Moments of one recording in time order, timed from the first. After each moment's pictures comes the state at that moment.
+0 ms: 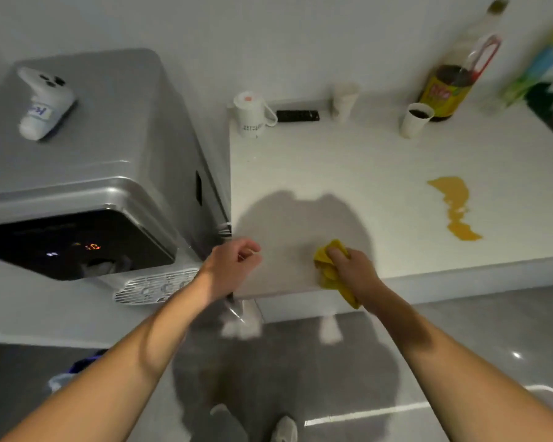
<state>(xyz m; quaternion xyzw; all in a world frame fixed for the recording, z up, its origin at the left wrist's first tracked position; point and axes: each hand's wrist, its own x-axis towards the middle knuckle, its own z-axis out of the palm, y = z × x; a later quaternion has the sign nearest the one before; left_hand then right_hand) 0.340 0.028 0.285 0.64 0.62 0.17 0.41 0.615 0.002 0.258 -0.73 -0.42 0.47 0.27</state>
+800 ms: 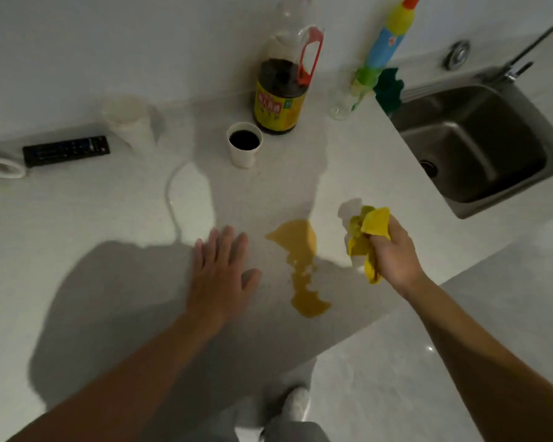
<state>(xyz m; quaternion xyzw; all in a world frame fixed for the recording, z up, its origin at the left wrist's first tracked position) 0.738 0.209 0.178 0.86 0.48 0.01 0.15 1.039 0.130 0.284 -0.79 -0.33 0.34 0.39</state>
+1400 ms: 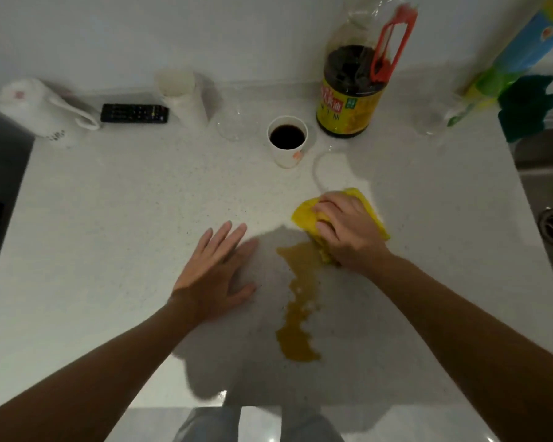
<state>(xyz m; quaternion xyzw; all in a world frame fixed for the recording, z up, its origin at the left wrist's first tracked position) 0.743 0.217 0.170 0.85 0.51 -0.01 0.10 1.051 0.281 0.190 -0.53 -0.82 0.17 0.12</state>
